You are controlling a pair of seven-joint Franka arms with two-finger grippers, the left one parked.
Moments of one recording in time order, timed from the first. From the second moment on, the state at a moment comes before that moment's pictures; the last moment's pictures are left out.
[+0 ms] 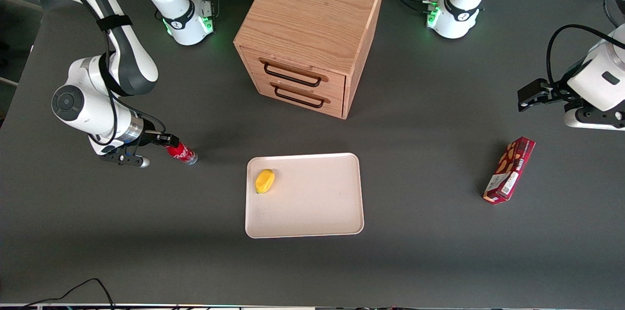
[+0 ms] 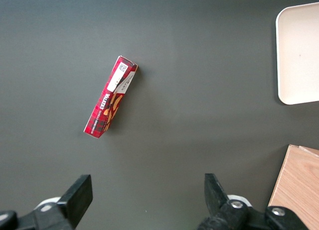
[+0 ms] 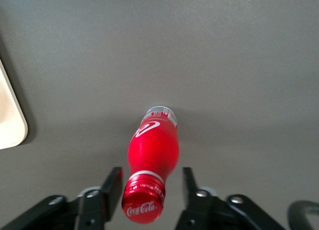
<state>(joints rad) -0.30 0.19 0.39 -2.13 -0.02 2.23 0.30</state>
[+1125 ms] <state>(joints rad) -0.07 0.34 0.44 -1.30 -0.04 1.73 0.45</state>
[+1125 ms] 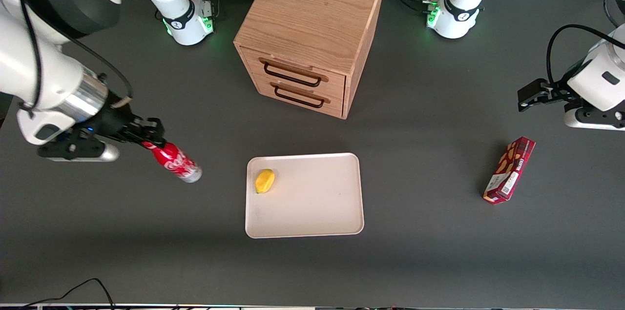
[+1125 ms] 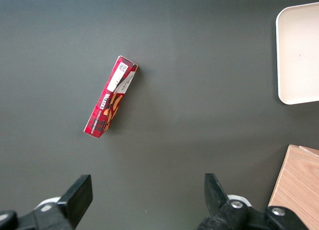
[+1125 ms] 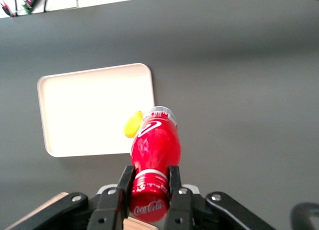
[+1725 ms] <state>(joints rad) 0.18 0.75 0.27 -1.06 -0.07 1.91 0.55</state>
